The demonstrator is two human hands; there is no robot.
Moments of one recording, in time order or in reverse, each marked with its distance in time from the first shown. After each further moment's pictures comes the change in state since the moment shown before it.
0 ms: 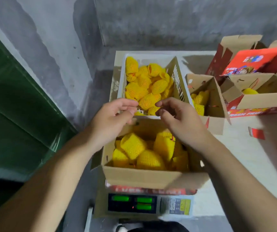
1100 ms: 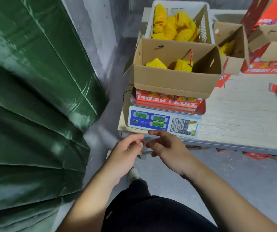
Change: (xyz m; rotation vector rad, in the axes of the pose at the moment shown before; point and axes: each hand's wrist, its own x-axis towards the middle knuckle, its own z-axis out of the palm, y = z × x) left_hand -0.346 -0.109 0.103 -0.187 0.131 -0.504; right_hand -0.325 -0.021 0.104 0.267 -0.447 0.520
